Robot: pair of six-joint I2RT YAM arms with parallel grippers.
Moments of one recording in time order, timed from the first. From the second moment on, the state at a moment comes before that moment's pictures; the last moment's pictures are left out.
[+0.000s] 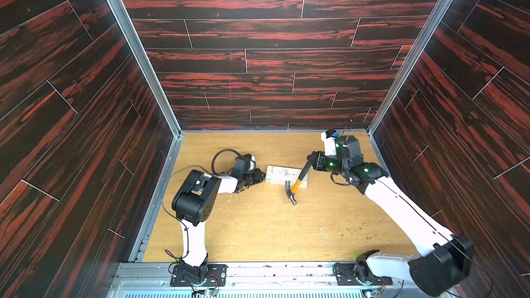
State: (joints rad) left arm -0.39 1.97 0.98 0.26 0.39 -0.65; right arm 0.45 1.33 1.23 -0.51 -0.16 0.47
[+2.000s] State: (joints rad) left arm -0.47 1.92 1.00 0.21 0.37 -0.64; right arm 0.47 1.78 1.84 -0.80 -0.11 0.36
